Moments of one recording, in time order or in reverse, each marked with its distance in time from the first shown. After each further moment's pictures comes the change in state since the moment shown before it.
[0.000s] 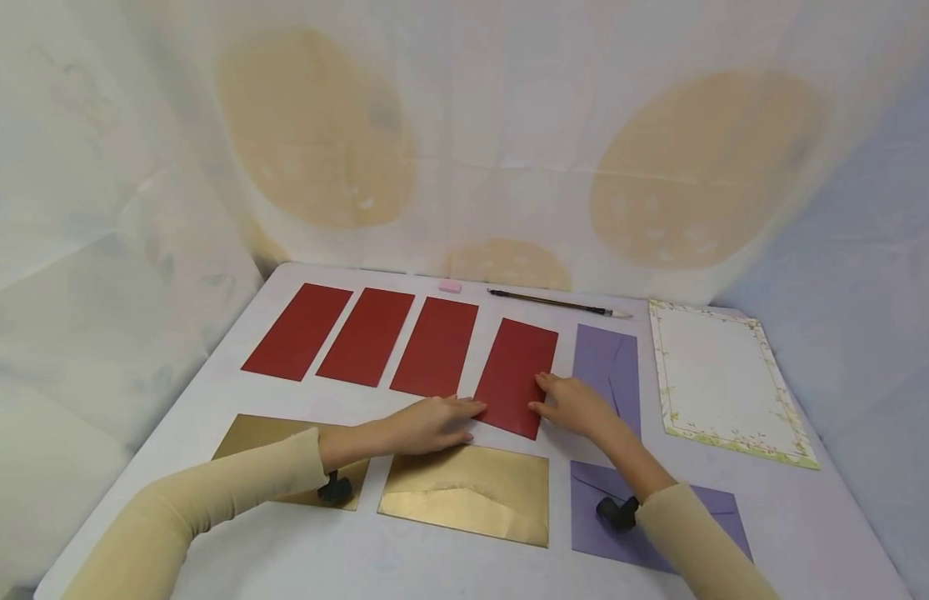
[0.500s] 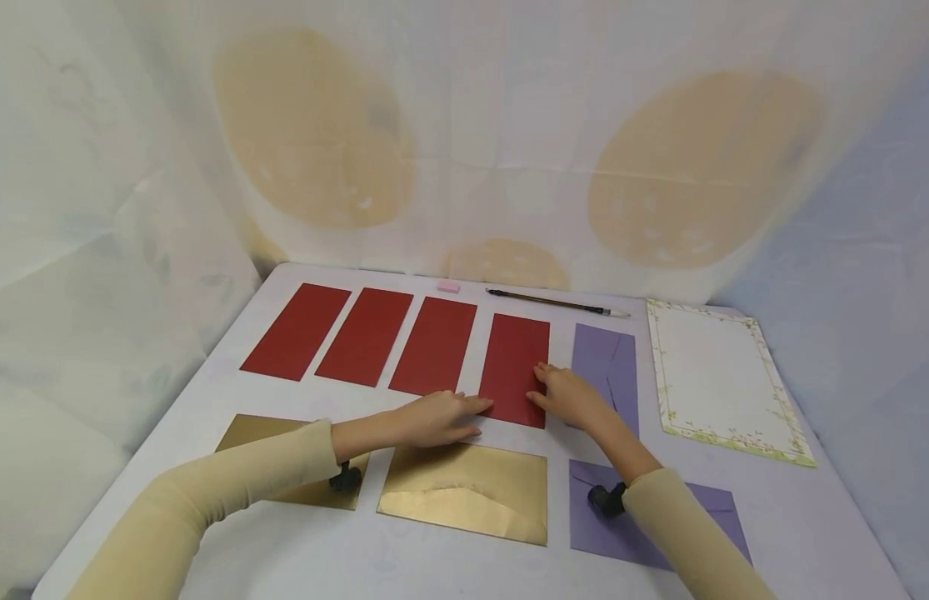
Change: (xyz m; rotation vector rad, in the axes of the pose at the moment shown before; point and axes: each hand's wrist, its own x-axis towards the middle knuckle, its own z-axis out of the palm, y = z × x) left_hand 0.017 0.007 -0.007 0.050 -0.072 -0.003; right_hand 0.014 0.006 0.003 -0.017 -0.027 0.051
